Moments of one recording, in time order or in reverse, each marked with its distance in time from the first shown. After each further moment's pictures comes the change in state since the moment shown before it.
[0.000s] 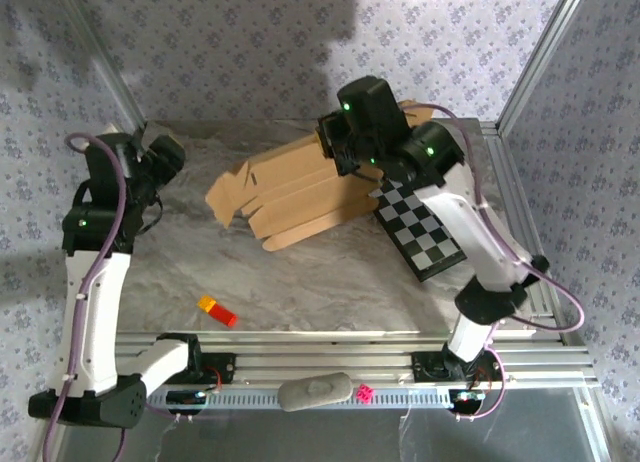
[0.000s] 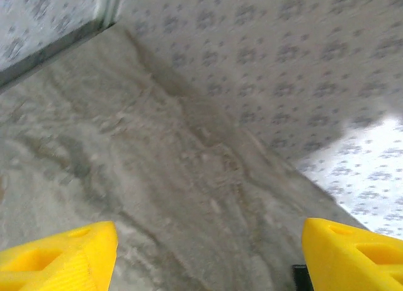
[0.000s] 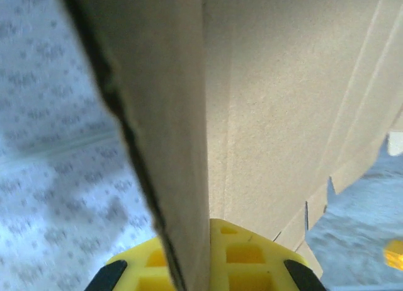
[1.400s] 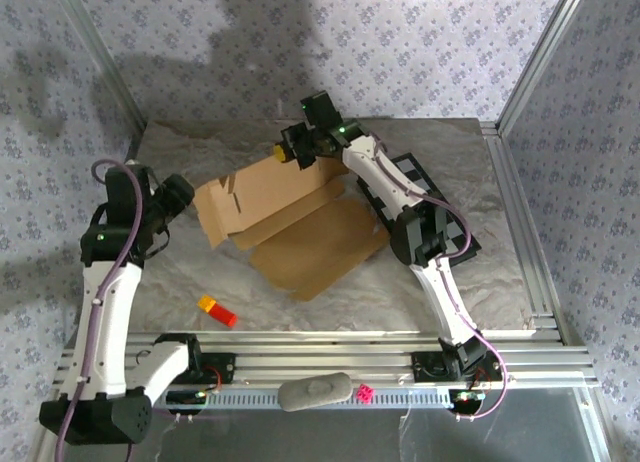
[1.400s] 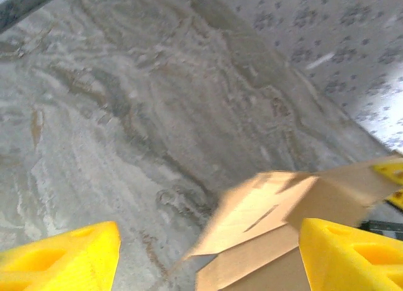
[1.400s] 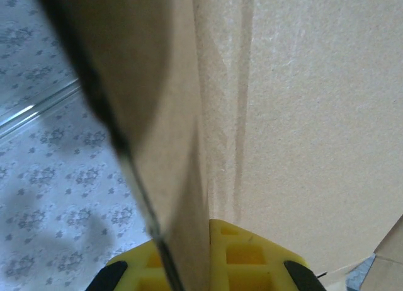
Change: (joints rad) left arm 0.084 -0.087 -0.272 -0.003 0.110 0.057; right arm -0.243 0.708 0.157 0.393 -0.633 -0.061
